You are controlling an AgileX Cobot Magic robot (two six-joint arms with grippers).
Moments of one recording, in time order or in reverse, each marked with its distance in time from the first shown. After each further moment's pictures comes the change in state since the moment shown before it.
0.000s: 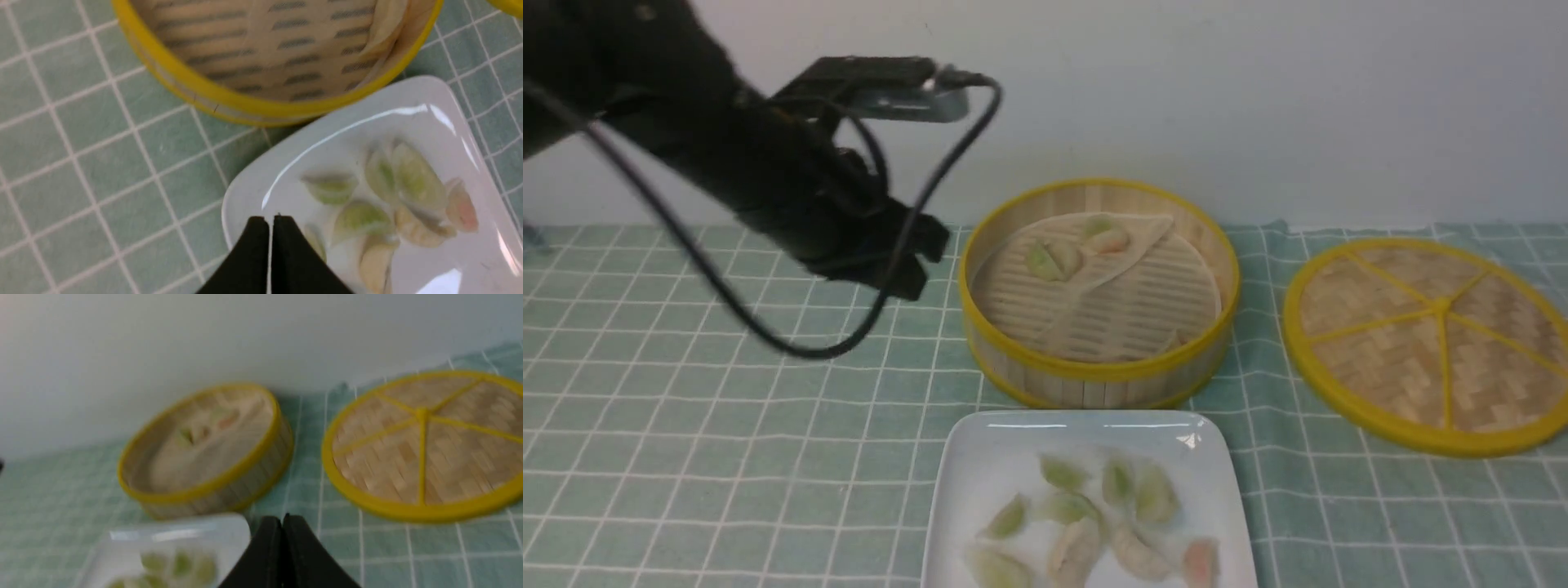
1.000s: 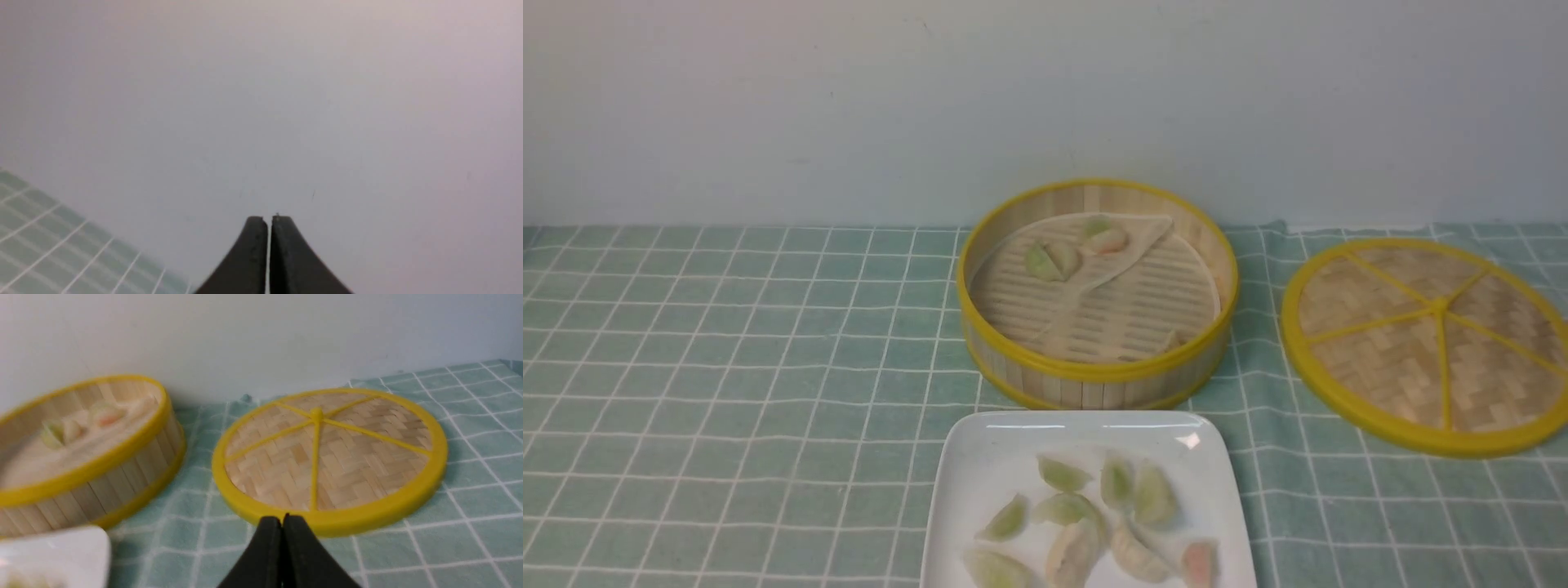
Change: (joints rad) right arm -0.094 -0.359 0.612 -0.209 -0.614 0.173; left arm 0.219 -1.728 1.497 -0.259 -1.291 -0.322
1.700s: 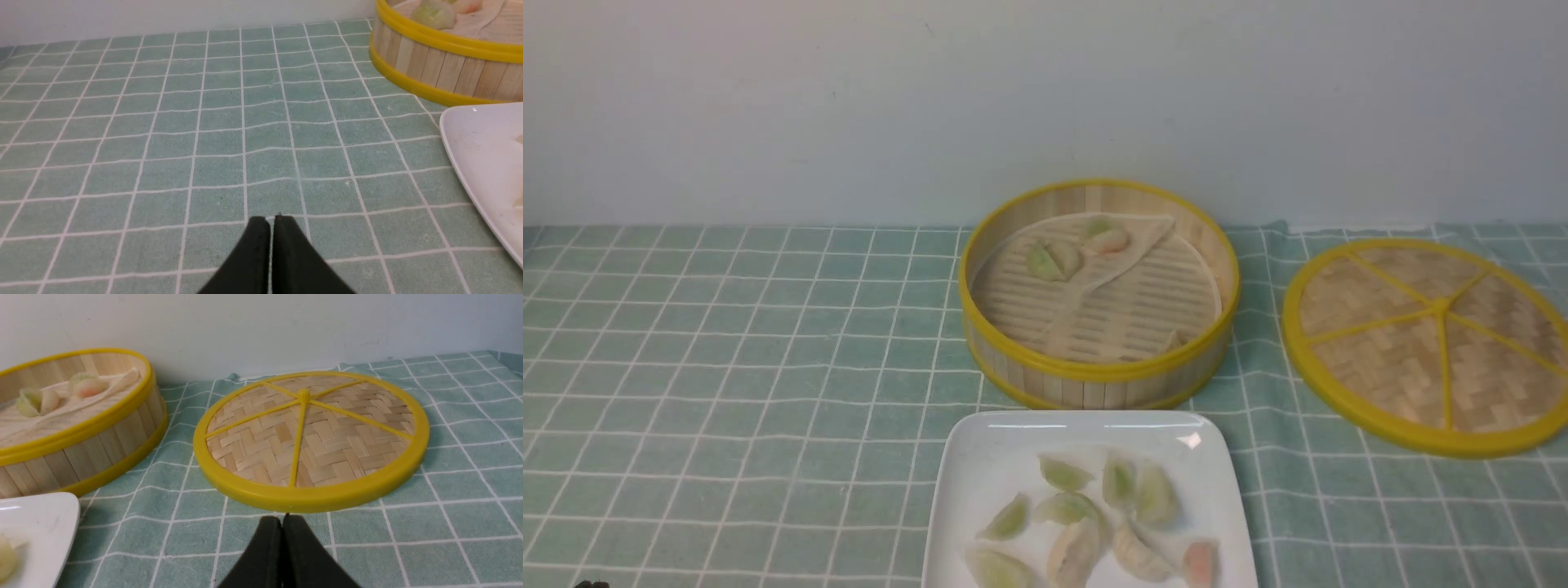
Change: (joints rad) right arm 0.000 0.000 -0.012 -0.106 0.153 -0.061; left arm 0.000 0.000 0.043 0.542 0.635 0.134
